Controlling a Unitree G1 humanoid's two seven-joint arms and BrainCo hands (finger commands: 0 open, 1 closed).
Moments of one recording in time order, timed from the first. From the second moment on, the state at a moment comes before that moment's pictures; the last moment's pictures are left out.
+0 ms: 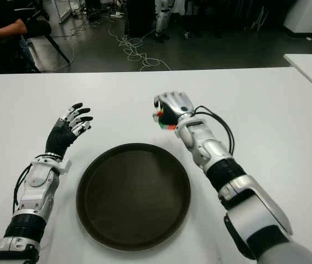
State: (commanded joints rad) left arm -0.30 0.08 0.09 0.53 -0.11 -0.34 -0.20; right arm -0.63 -0.28 0.44 0.48 -0.76 -0.17 -0.30
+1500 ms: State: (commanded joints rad) left arm -0.32 0.04 0.14 0.48 -0.19 -0.21 -0.18; right arm -0.60 -0.36 0.53 0.41 -0.56 -0.65 0.35
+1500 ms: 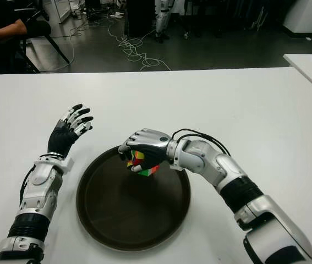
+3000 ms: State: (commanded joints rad) left arm -0.32 0.03 0.14 0.46 -0.19 -0.17 -0.17; right arm -0.56 -0.26 0.48 0.55 -0.42 -0.74 0.34
